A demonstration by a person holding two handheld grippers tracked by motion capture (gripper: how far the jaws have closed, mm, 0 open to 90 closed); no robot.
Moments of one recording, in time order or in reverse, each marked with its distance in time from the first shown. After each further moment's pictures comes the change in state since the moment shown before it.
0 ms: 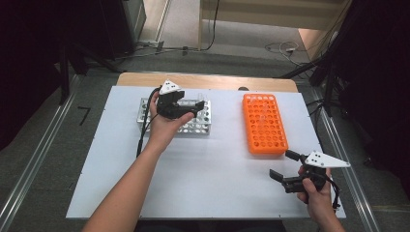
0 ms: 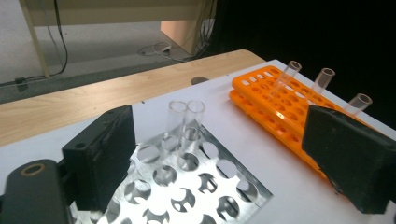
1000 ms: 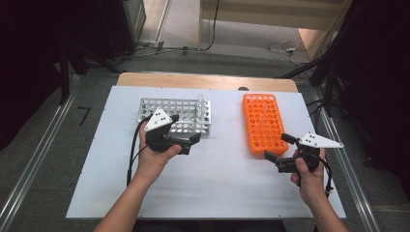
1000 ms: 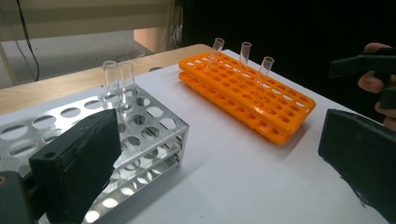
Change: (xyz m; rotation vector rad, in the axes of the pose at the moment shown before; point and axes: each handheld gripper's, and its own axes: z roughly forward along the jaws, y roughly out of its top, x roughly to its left) left arm -0.047 -0.044 -0.071 -0.040 -0.082 0.066; right arm -0.011 0.042 0.024 -0.033 -0.043 0.017
